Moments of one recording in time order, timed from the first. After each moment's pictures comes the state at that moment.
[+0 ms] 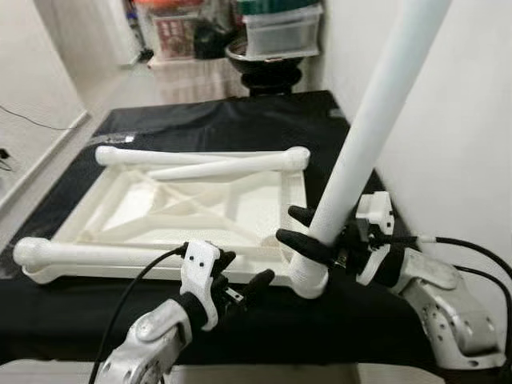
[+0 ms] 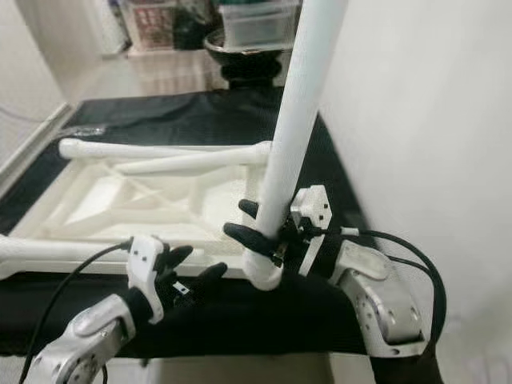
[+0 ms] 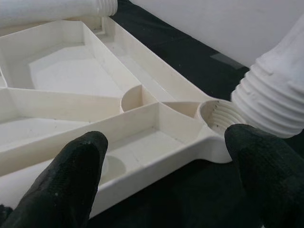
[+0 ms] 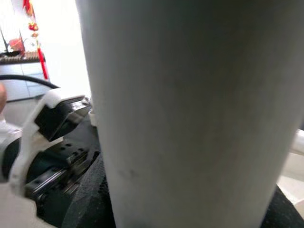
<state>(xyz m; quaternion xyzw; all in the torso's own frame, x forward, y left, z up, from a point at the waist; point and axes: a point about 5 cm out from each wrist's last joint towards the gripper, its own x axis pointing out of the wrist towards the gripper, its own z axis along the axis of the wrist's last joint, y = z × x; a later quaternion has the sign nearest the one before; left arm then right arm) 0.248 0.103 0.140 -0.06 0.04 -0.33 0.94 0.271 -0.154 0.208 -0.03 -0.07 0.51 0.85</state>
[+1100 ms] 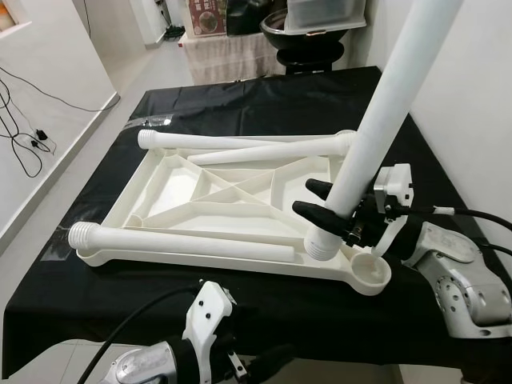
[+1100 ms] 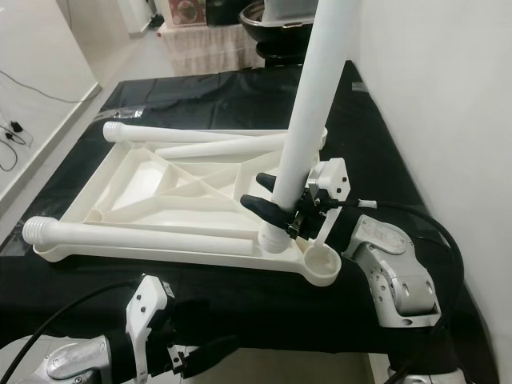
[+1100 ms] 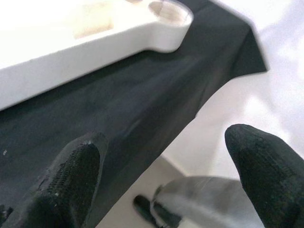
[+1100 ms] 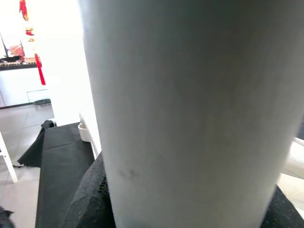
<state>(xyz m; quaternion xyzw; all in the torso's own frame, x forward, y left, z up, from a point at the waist) 0.188 0.099 0.130 -0.03 0.12 -0.47 0.88 0.288 -0.175 0.224 -0.04 -0.09 0.48 0.87</state>
